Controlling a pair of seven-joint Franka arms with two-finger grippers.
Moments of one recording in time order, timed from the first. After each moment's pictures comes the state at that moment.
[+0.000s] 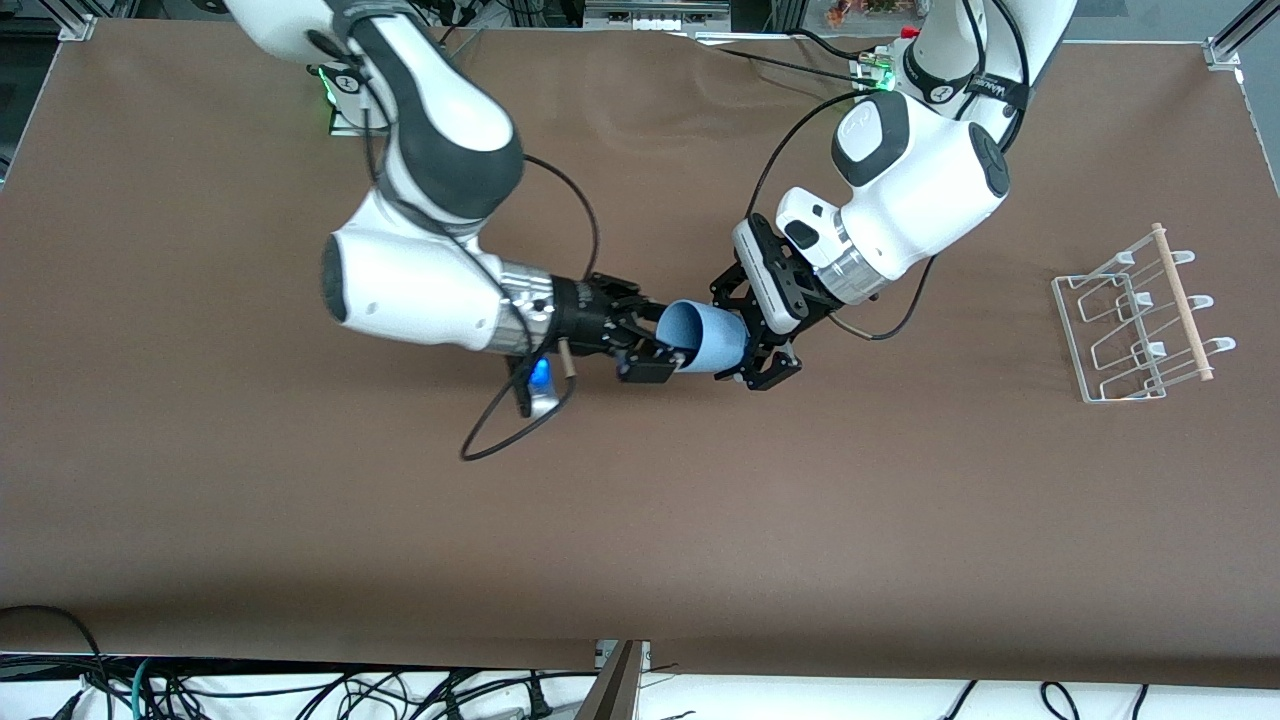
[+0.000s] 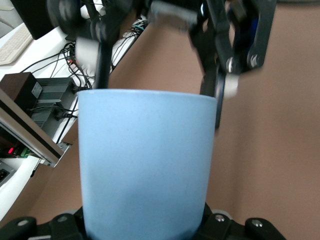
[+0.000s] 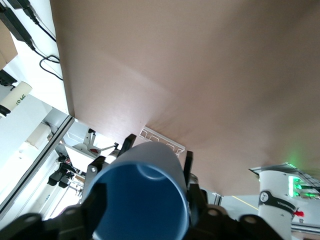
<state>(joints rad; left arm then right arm) -0.16 0.29 -0.39 -1.84 -0.71 2.63 1.29 0.43 0.66 0.14 -1.13 0.90 2.08 1.18</state>
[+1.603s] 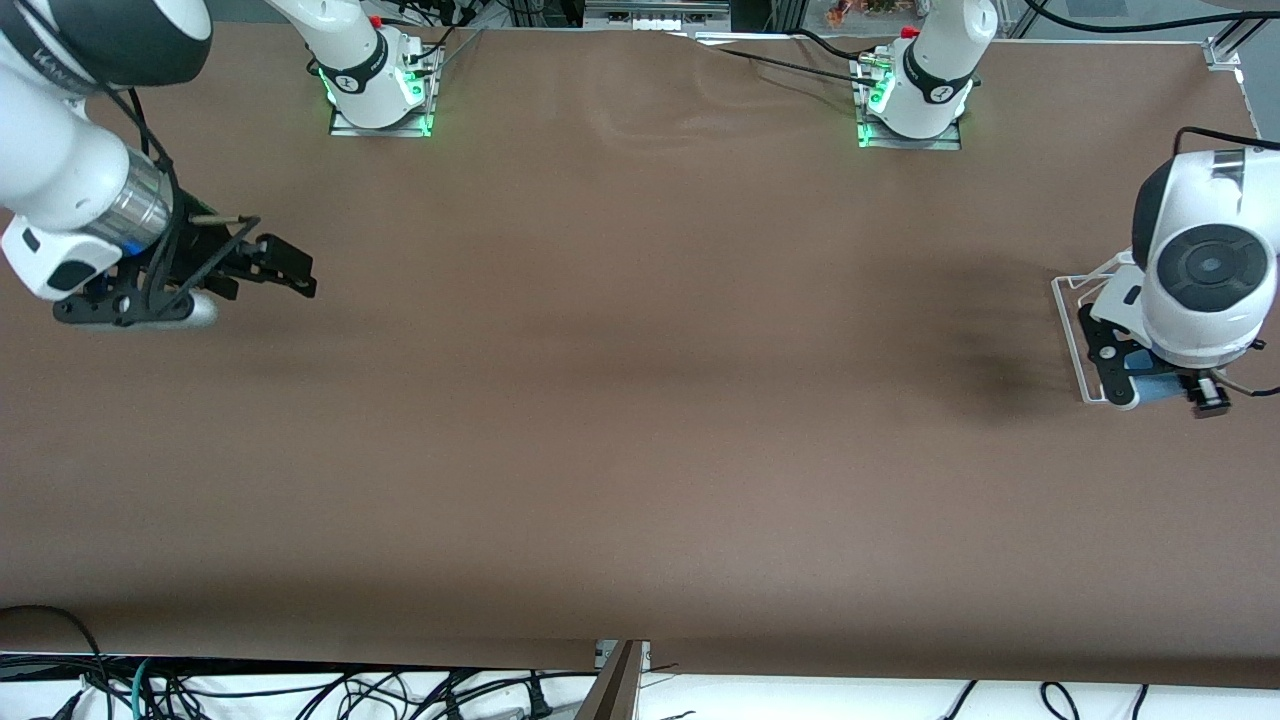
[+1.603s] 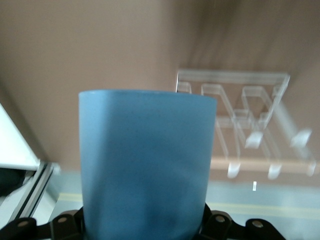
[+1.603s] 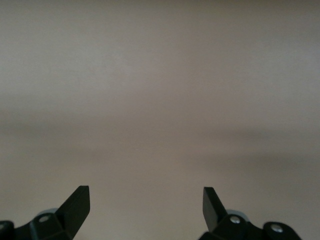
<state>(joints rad) 0.05 0.27 -0.02 -1.77 0.82 1.90 1.18 0.07 0.10 0.11 -1.59 0.06 1.69 0.16</state>
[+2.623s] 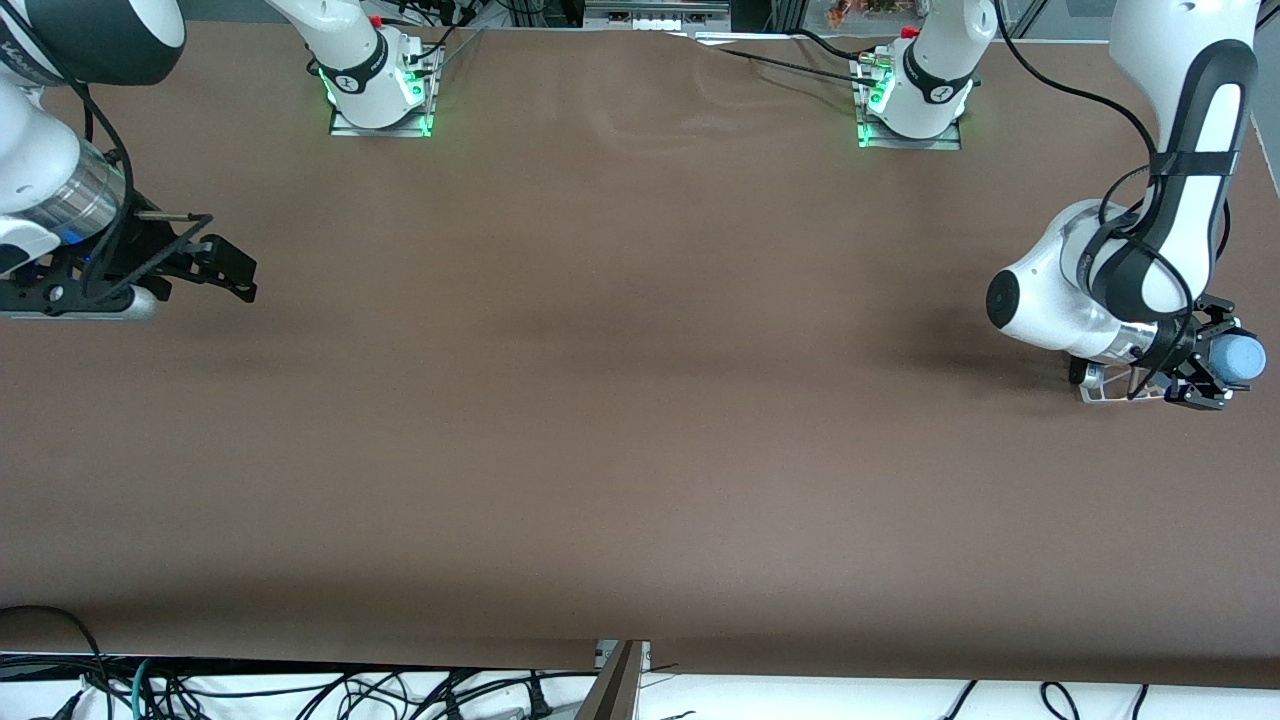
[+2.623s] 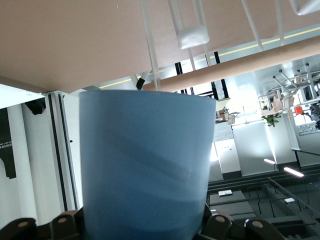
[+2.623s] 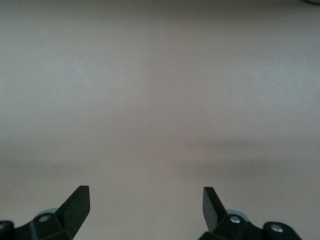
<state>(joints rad) 0.06 0.35 -0.02 -2.07 1.60 1.83 0.94 0.08 0.09 0.05 -1.60 -0.03 1.74 0.13</state>
